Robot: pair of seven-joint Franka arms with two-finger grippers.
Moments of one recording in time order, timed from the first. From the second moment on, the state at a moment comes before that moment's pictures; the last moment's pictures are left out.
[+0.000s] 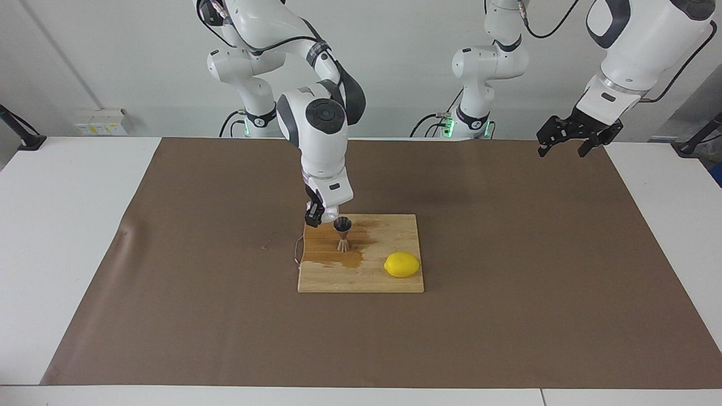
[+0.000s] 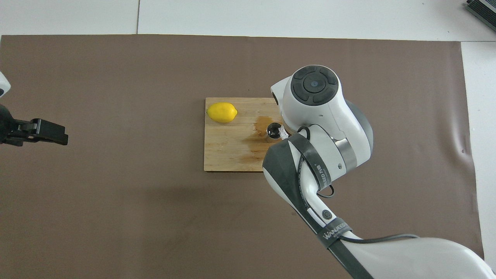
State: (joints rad) left arm 0.01 -0.06 -0.06 -1.66 -0.04 1.54 -0.01; right arm 0.44 0.34 0.02 -1.60 -0.09 1.82 -0.72
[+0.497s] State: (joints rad) left arm 0.01 -0.06 -0.06 -1.66 -0.04 1.54 -0.01; right arm 0.44 0.37 0.02 -1.57 -0.09 1.81 -0.68
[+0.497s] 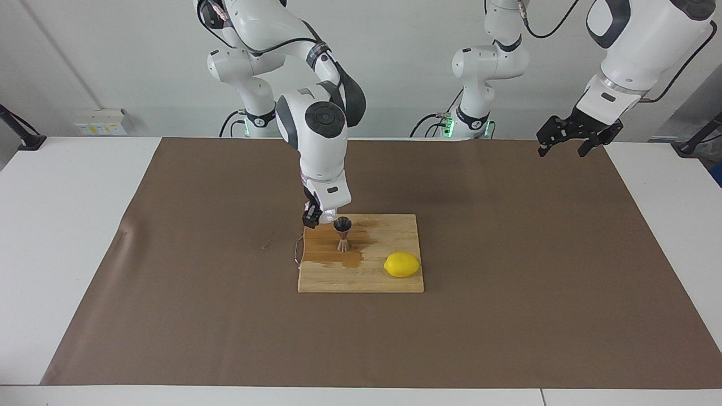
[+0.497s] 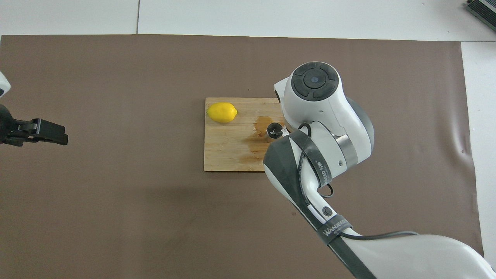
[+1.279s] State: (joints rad) left arm 0.01 -0.06 -0.06 -1.66 -0.04 1.54 -0.01; right arm 0.47 0.40 0.02 -1.47 -0.18 1.69 -0.67
